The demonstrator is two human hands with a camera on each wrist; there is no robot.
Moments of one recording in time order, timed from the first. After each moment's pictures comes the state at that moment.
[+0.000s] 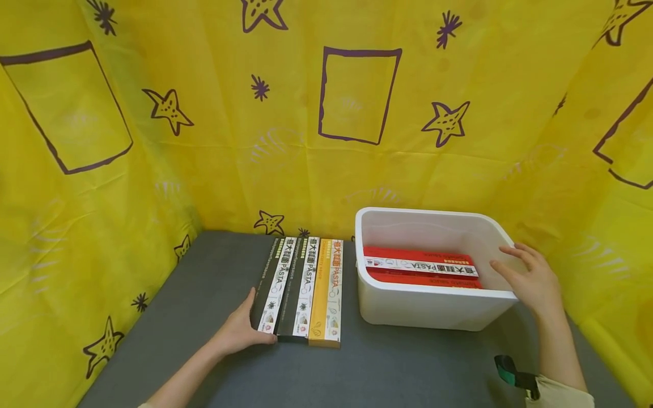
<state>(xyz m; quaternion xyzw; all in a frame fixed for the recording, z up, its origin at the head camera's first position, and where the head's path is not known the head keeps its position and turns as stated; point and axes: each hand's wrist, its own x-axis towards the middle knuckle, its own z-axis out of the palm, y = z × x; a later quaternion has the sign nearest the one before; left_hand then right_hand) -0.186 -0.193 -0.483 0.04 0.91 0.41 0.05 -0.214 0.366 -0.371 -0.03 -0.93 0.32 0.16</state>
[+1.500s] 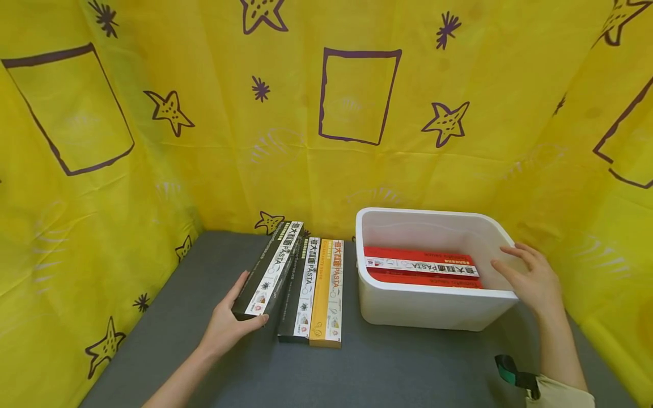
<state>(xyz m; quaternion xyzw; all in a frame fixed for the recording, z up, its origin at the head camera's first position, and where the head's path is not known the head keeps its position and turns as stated) -0.164 -0.194 -0.447 0.05 0.84 0.54 -0.09 -0.214 0.364 -0.371 -0.04 -0.93 0.31 0.17</state>
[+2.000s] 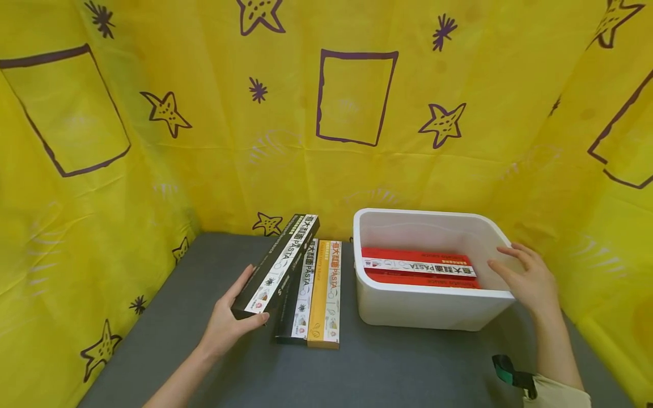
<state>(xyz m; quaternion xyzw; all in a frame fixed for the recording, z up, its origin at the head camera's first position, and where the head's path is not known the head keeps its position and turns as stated) -0.160 -0.181 -0.425 0.14 0.76 0.63 -0.10 -0.213 0.364 -0.370 -0.04 -0.93 0.31 0.17</state>
